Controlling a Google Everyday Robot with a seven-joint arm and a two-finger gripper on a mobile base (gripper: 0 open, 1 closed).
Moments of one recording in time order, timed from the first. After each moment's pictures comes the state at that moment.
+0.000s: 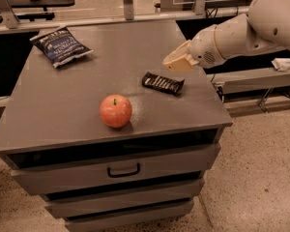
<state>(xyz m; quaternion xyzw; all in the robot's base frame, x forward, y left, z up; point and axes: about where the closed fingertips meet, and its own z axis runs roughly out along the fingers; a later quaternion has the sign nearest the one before) 0.634 -0.078 0.903 -0.54 0.71 0.19 0.42</state>
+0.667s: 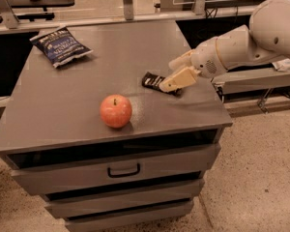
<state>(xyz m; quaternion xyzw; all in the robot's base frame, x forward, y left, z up) 0.614 -0.080 0.878 -0.51 0.73 0.24 0.38</state>
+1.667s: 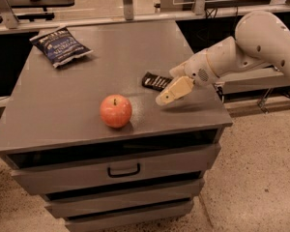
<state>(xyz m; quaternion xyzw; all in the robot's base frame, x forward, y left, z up) 0.615 -0.073 0.837 -0.50 0.75 0.26 0.33</state>
